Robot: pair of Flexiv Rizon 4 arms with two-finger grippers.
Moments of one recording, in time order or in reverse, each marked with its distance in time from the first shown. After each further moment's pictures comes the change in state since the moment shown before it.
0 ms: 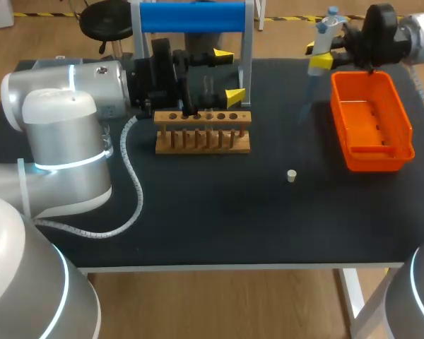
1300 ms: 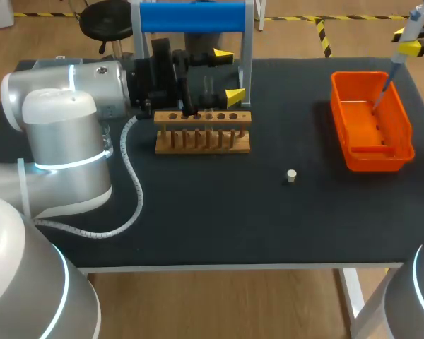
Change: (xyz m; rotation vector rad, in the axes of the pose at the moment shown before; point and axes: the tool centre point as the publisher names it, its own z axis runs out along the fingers) left arm 0.000 0.000 0.000 0.000 0.000 0.000; right arm -0.009 -0.016 -0.182 -0.039 -0.024 0.018
